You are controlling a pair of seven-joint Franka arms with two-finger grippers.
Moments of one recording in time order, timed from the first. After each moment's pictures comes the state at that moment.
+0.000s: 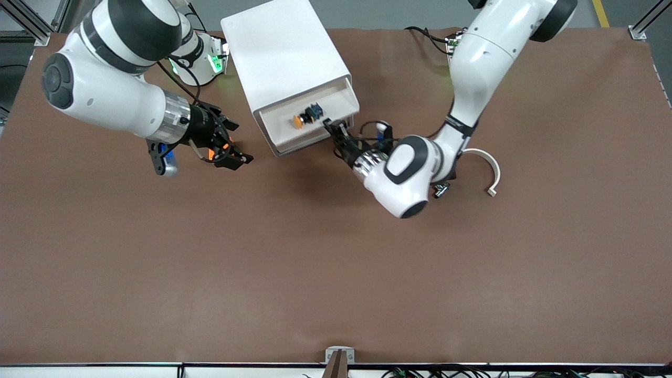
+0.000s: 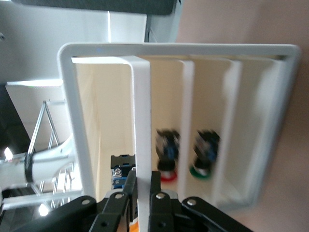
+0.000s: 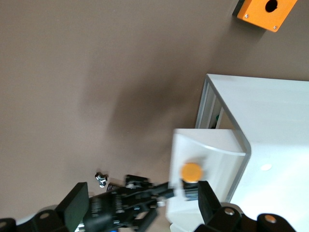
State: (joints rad) left arm -0.43 0.77 -0.15 -1.41 -1.05 1.50 -2.45; right arm 0.39 0.11 -0.01 -1.70 0.51 1.78 1.37
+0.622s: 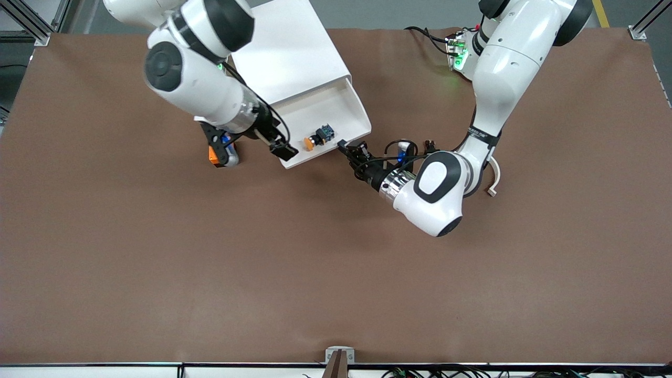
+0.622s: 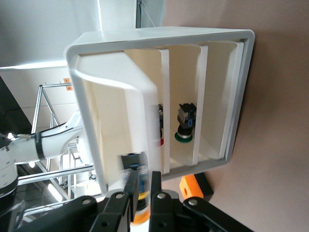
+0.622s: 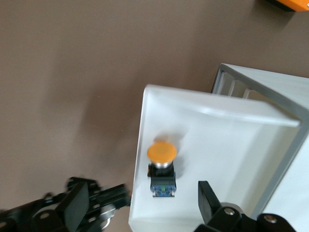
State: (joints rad) left arm -0.35 0.78 -0.15 -1.37 -1.05 1.49 -2.40; right arm 0.61 0.17 -0.01 -1.73 0.37 1.94 1.48
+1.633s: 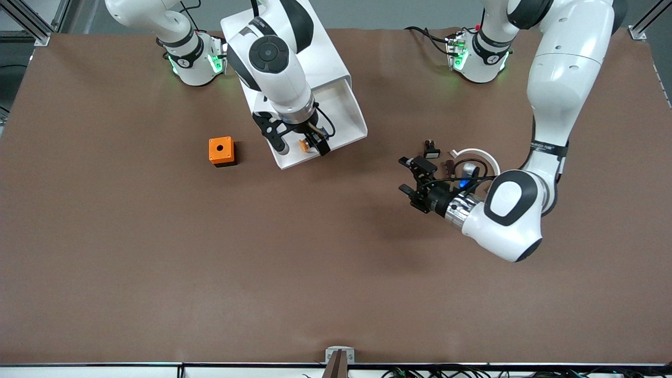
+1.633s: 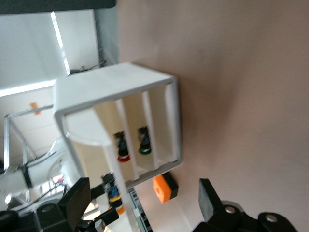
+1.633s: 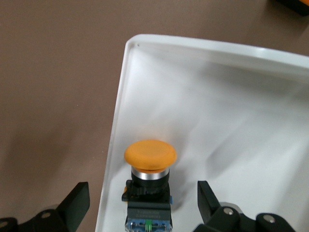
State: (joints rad) left arm -0.13 0.76 -0.15 -1.31 -0.77 1.40 -2.17; right arm 0.79 0.25 -0.01 -1.83 0.16 2.13 1.66
